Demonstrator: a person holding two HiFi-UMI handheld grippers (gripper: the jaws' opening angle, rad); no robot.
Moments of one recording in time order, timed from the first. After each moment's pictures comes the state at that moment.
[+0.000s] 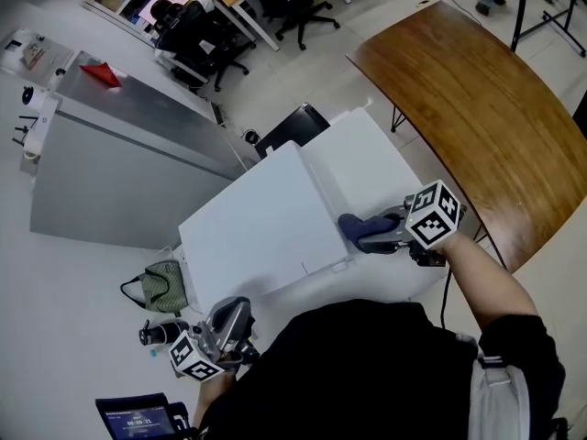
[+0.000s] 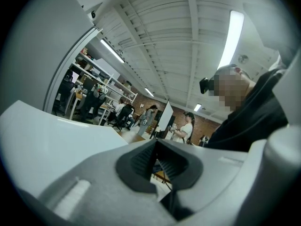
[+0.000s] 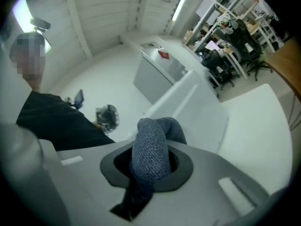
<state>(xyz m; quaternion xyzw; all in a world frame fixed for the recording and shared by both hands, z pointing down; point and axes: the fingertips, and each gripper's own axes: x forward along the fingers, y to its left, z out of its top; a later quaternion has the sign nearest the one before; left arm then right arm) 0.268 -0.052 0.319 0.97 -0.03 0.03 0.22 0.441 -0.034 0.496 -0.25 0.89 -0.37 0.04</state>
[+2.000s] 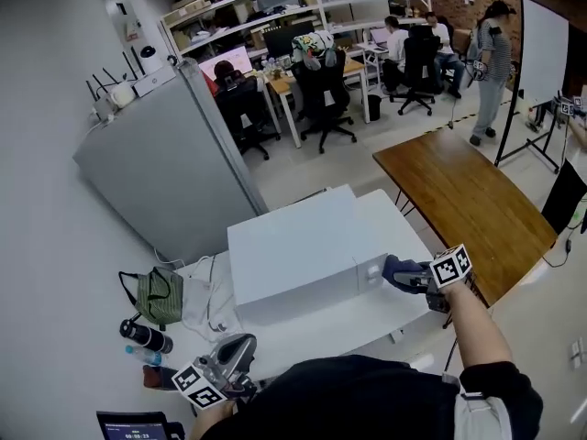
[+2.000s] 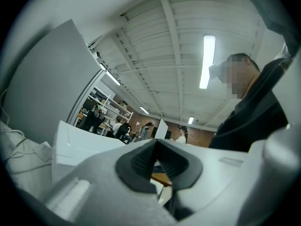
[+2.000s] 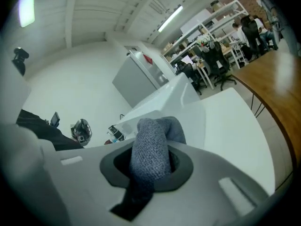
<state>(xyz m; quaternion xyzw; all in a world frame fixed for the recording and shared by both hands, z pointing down) 0.042 0.025 0.306 0.98 -0.04 -0.08 0.18 0.398 0.042 0.498 -0.44 0.81 -0.38 0.00</state>
